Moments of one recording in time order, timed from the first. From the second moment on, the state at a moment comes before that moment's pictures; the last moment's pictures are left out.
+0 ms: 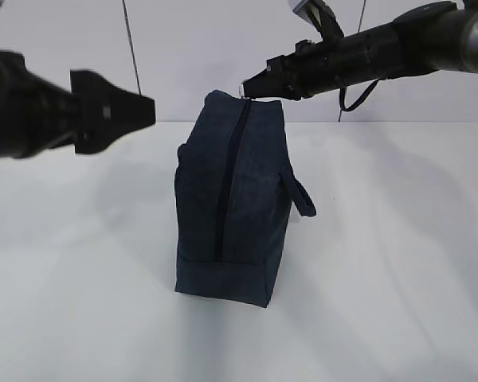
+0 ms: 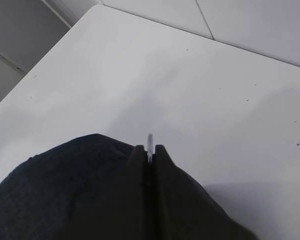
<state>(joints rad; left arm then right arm) -0.68 1.17 -0.70 -0.11 0.00 -0.26 0.12 2.25 -1.85 1.28 0.88 -1.15</state>
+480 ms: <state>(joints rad) -0.59 1.37 -1.20 -0.06 0.53 -0.26 0.12 2.25 -1.85 1.29 0.92 -1.15</state>
